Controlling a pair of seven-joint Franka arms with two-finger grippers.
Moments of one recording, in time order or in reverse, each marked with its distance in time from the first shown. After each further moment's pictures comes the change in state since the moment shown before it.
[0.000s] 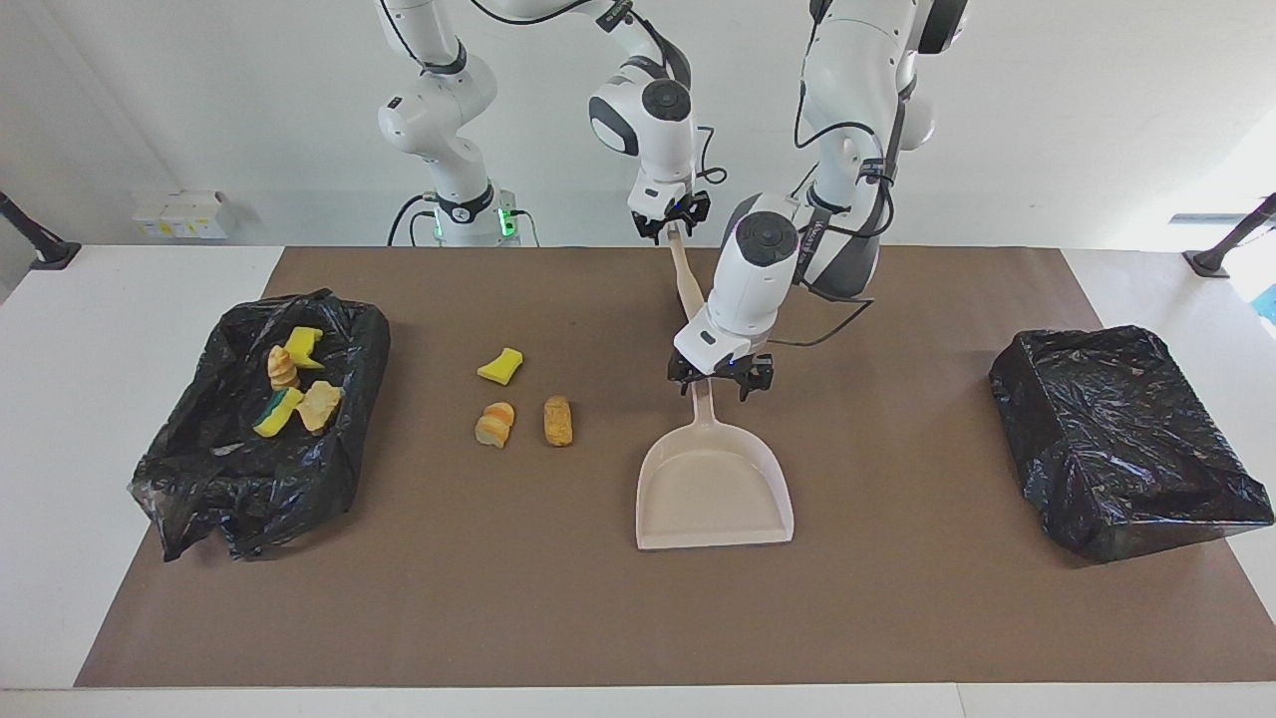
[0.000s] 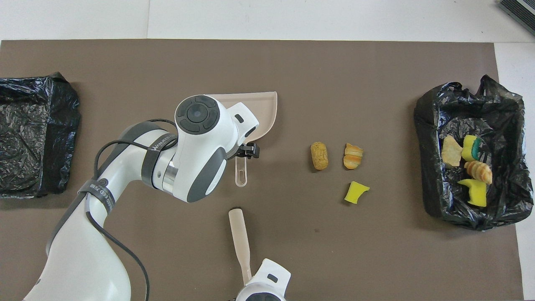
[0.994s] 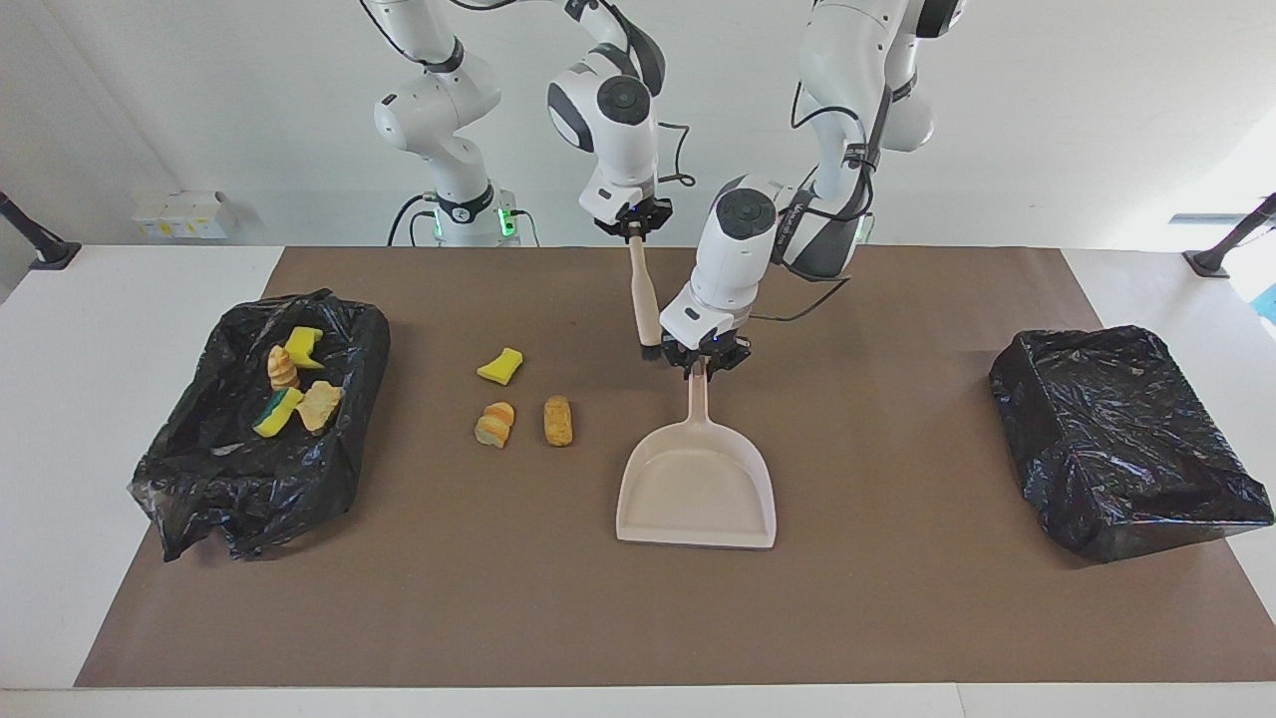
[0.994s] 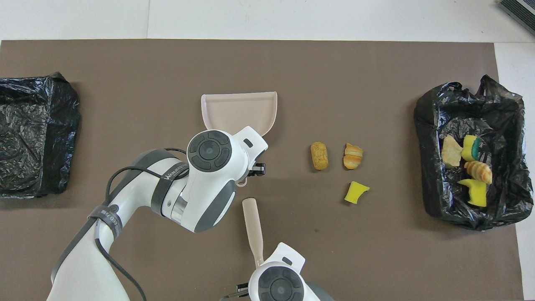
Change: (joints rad) left arm -0.042 -0.047 -0.005 -0.062 -0.005 0.008 -0.066; right arm -0.230 -0.179 -0.024 0.025 -0.072 -0.325 0.002
